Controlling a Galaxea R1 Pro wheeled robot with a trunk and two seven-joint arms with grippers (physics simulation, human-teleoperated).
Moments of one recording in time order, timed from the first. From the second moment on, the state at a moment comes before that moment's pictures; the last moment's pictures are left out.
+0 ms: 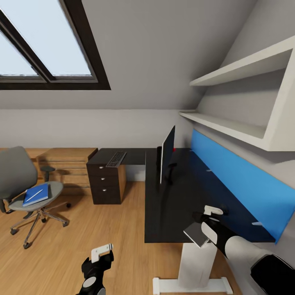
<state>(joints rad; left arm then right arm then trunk) -0.26 0.06 -0.52 -0.90 0.59 -0.03 0.61 -0.85 -0.10 0.59 -0.21 -0.80 0.02 -0.27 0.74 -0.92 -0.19</state>
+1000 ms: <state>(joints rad) -0.26 0.08 -0.52 -0.92 0.59 -0.03 0.60 -0.85 -0.10 0.58 -0.21 -0.68 0.10 -0.28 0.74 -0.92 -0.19</state>
